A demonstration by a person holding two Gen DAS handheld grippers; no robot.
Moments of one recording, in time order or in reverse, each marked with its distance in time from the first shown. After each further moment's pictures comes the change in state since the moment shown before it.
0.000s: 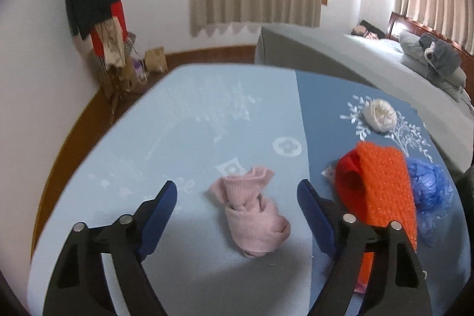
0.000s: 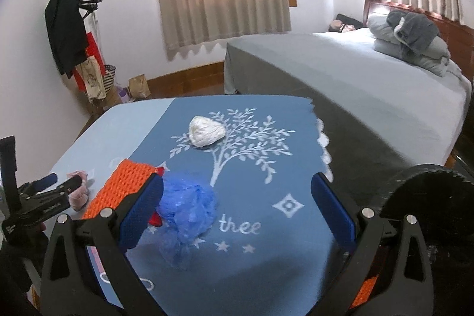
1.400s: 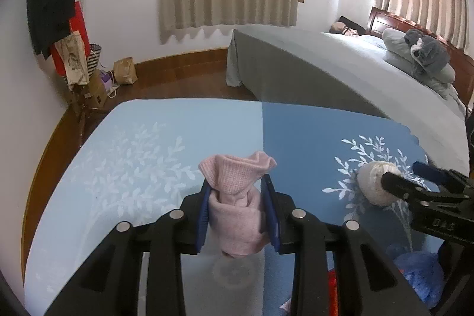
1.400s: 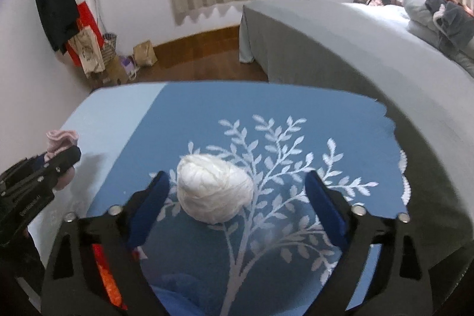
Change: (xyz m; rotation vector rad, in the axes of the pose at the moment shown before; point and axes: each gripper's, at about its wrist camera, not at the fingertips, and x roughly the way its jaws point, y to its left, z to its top) left arm 0.079 -0.054 0.090 0.065 -0.015 -0.094; right arm 0.168 0.023 0.065 -0.039 0.228 0.074
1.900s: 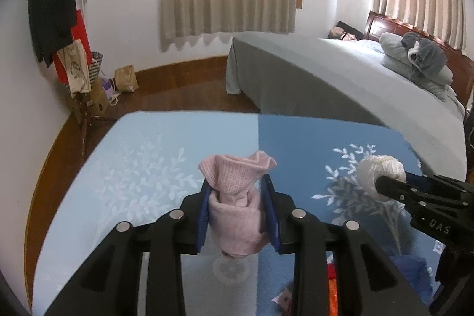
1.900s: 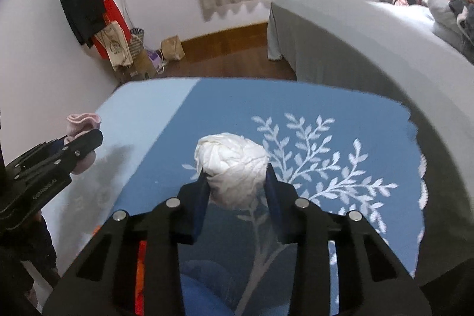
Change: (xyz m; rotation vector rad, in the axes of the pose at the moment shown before) left arm -0.025 -0.003 0.006 0.011 -0.043 -0.002; right arm -0.035 0.010 0.004 -0.047 -0.047 0.127
